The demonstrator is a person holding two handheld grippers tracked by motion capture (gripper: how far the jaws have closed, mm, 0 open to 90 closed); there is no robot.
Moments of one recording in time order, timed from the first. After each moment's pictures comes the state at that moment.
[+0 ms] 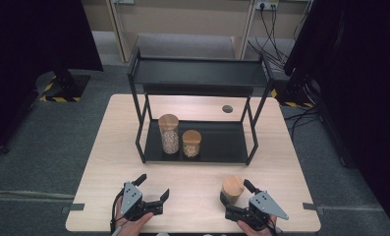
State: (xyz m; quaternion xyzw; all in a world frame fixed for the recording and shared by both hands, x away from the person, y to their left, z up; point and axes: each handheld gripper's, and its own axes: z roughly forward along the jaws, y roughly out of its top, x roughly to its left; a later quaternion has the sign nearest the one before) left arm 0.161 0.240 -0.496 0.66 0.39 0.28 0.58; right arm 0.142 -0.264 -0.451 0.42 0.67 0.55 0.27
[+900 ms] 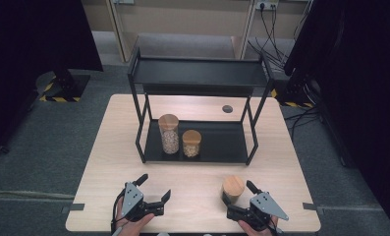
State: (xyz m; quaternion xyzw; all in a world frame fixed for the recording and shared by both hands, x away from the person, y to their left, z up) left arm 0.161 0.239 -0.495 0.66 0.38 0.28 0.58; right arm 0.140 -0.263 -0.454 0.43 0.67 0.53 0.29
